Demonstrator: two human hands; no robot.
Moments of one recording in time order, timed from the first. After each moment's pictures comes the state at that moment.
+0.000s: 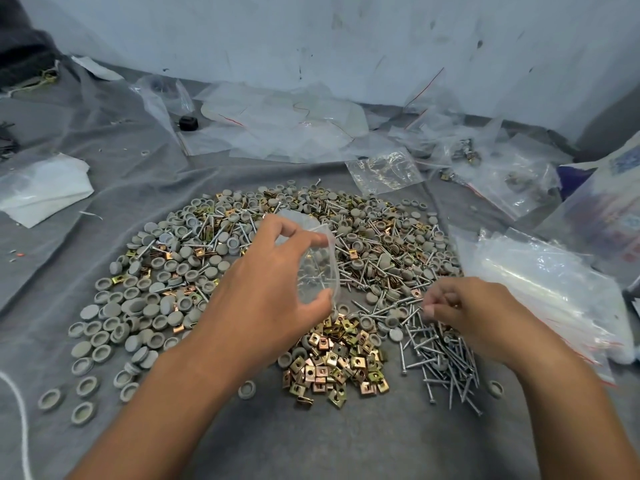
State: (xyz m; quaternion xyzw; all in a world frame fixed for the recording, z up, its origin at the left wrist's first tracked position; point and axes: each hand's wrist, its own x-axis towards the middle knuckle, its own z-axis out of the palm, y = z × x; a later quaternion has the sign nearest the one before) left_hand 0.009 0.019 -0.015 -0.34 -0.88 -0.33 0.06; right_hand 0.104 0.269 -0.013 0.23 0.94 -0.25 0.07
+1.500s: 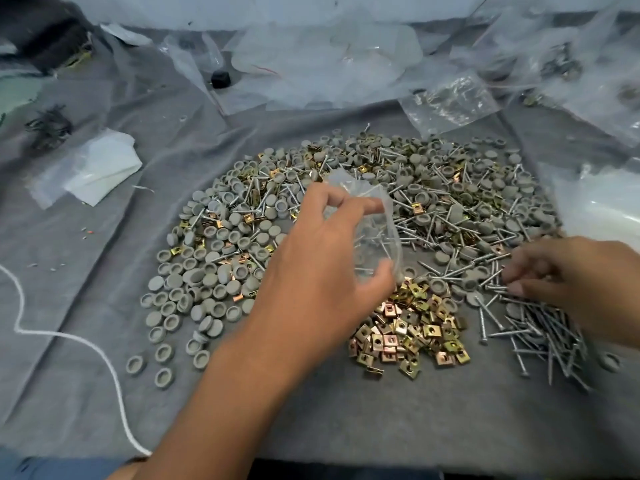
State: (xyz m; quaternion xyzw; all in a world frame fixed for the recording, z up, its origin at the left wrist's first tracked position) left_hand 0.015 0.011 -0.026 -0.33 -0.87 -0.36 0.02; right_hand 0.101 0.280 -0.035 0.23 0.95 -0.20 0.09
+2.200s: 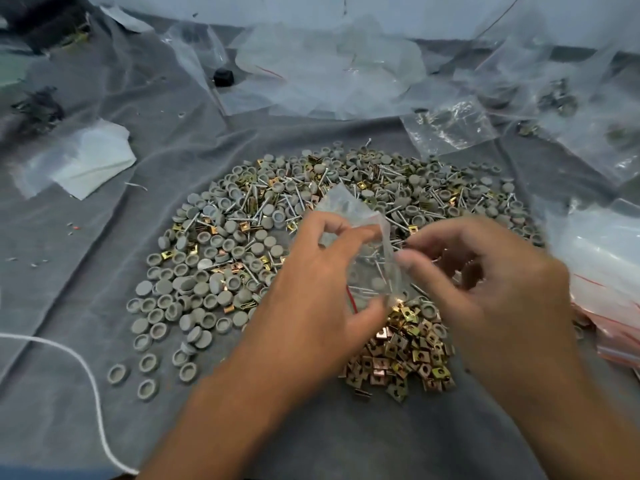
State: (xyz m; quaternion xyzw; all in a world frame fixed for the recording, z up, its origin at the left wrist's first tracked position) left_hand 0.018 0.008 -0.026 -0.31 -0.86 -0.40 0.00; right_hand 0.083 0.176 -0.007 0.02 0.91 -0.33 -0.26
